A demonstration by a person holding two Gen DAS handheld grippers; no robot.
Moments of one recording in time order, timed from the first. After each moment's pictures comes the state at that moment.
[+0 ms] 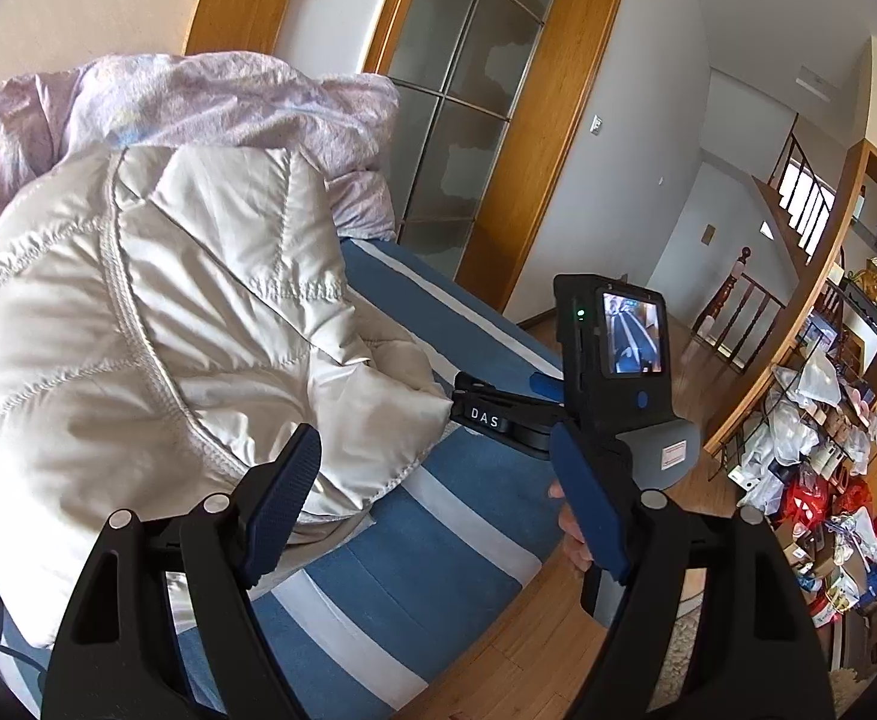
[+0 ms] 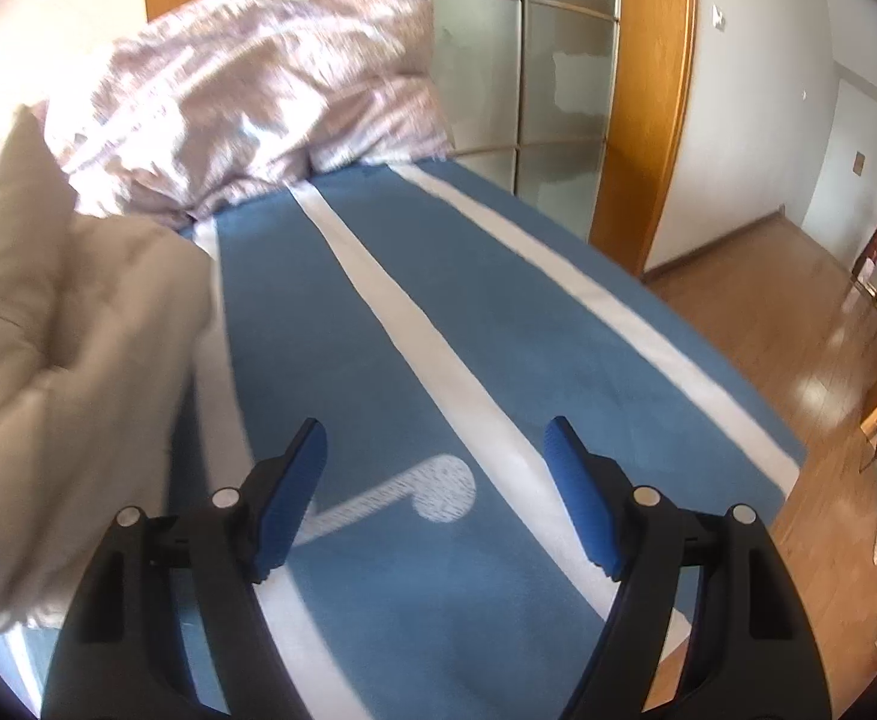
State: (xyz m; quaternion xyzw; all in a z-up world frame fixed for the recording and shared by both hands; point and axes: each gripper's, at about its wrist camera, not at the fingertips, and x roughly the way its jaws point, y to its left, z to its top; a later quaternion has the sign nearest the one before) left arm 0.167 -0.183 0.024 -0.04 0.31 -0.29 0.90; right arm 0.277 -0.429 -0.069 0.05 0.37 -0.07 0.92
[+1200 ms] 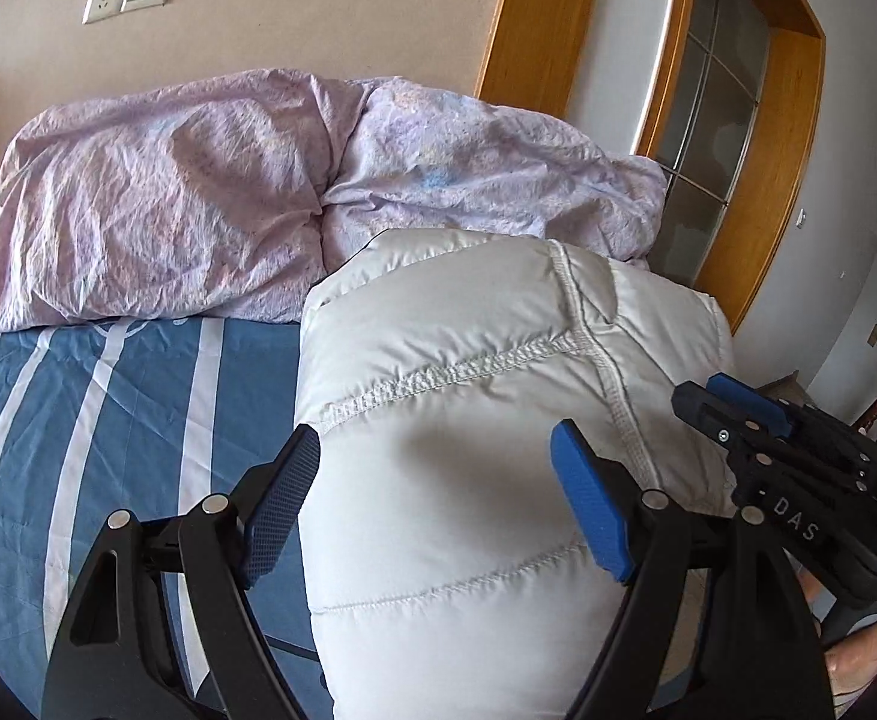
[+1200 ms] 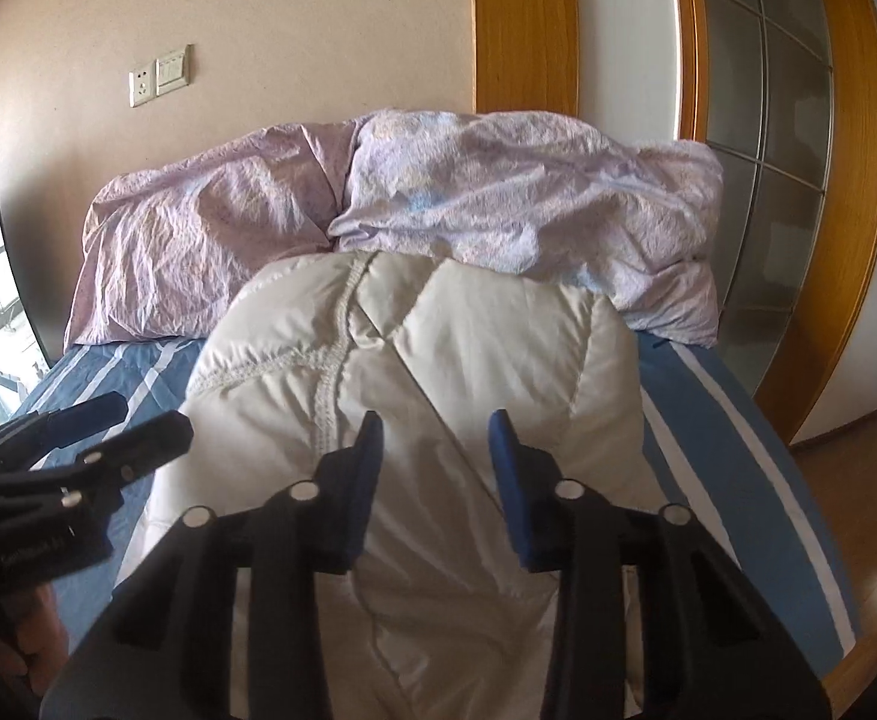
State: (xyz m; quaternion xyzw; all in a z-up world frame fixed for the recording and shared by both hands) left arm 0.232 -0.032 0.030 -0.08 0.30 -0.05 0.95; right arm 0.273 -0.238 0.032 -0.03 0.27 0.15 0.95
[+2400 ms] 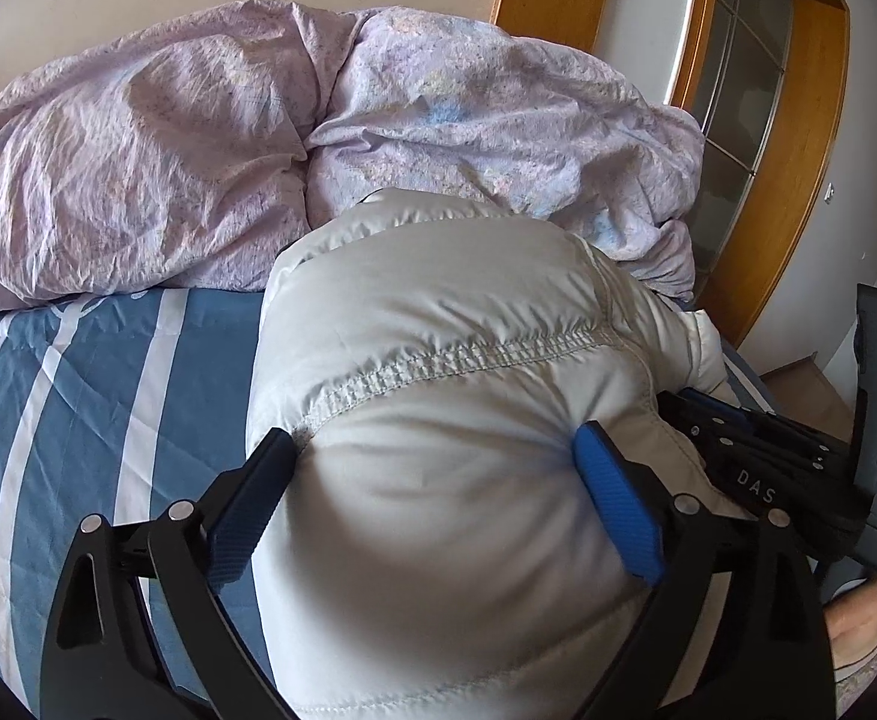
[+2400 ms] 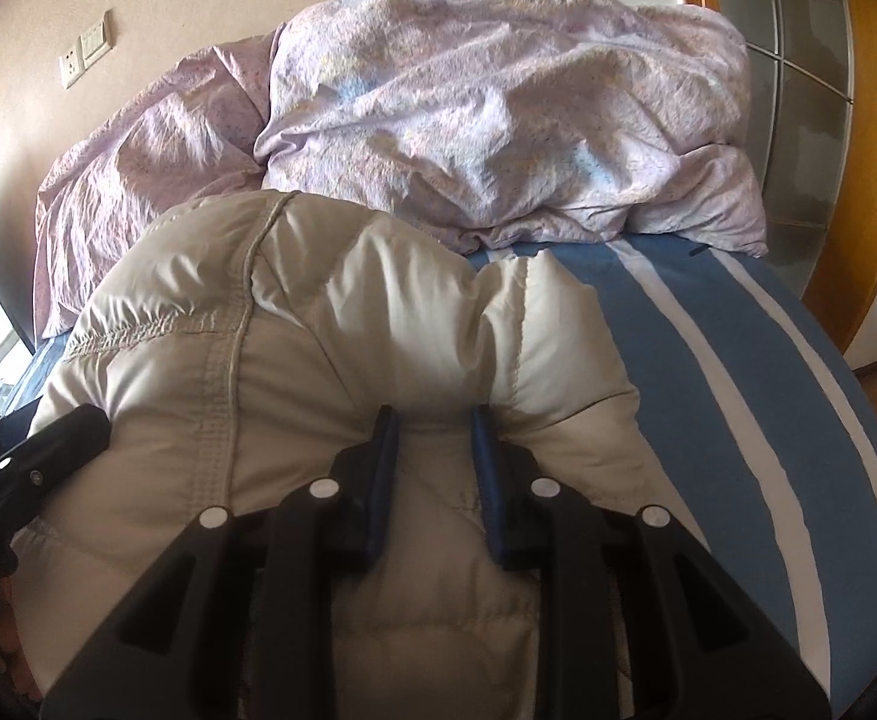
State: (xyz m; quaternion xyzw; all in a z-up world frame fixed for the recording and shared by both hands) left arm 0.299 -0.051 -0.022 -0.07 0.33 -0.03 0.94; right arm 0.380 -0.264 -0.051 0.01 0.35 0.17 0.92
